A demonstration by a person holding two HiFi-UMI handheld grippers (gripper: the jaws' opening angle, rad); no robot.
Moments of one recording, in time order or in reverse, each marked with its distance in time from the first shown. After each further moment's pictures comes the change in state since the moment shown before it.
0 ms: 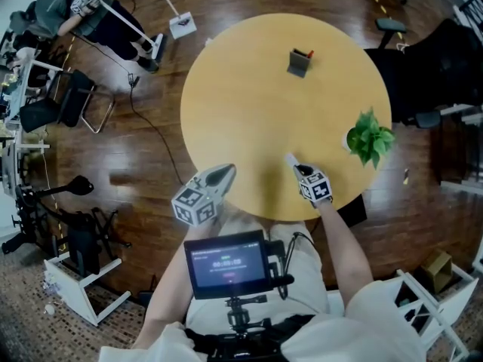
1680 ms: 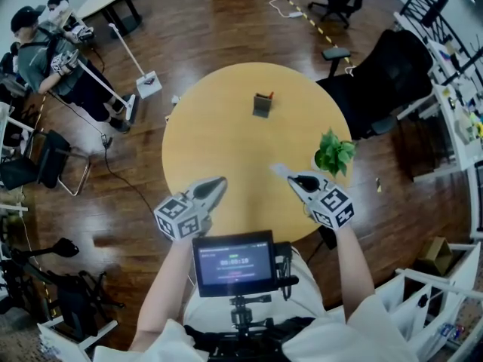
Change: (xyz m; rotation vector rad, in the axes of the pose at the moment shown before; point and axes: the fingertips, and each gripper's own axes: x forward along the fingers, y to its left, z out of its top) left arm -0.025 -0.058 0.123 0.123 -0.076 -0.321; right arm -0.260 0.103 0.229 -0.223 -0.321 -0.034
